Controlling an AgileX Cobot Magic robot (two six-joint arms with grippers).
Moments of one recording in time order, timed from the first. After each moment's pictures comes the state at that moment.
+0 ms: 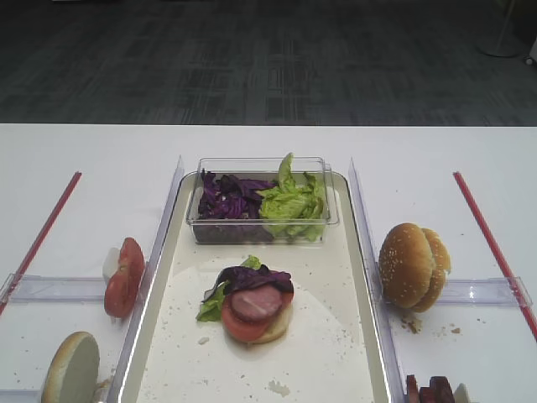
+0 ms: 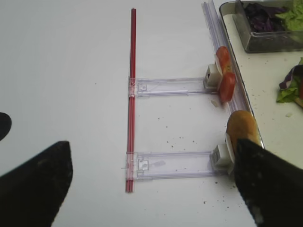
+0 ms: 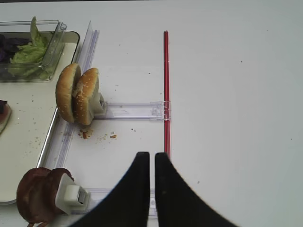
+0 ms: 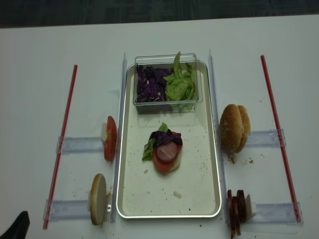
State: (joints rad) left arm 0.02 -0.01 -0.49 0.04 1.18 -0.08; right arm -0.05 -0.02 -0.48 0.08 1.14 -0.01
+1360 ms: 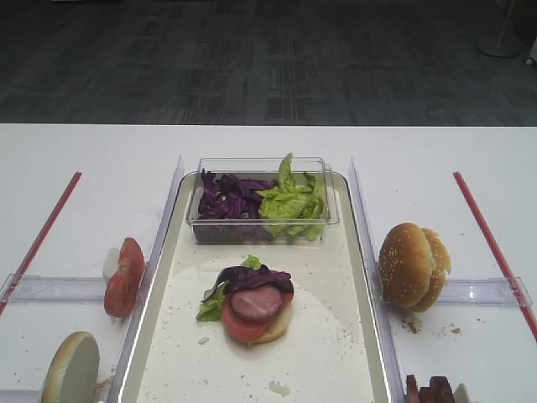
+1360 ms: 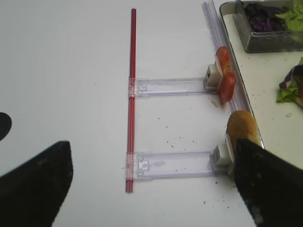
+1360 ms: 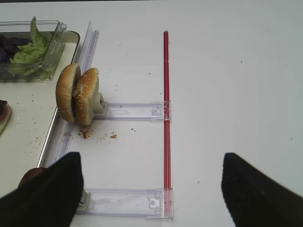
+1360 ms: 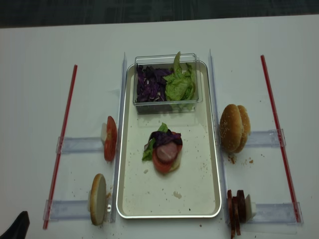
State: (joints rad) left arm 0.02 -0.01 -0.49 0.04 1.18 -0.08; right arm -0.05 -0.02 -0.48 0.08 1.14 -0.01
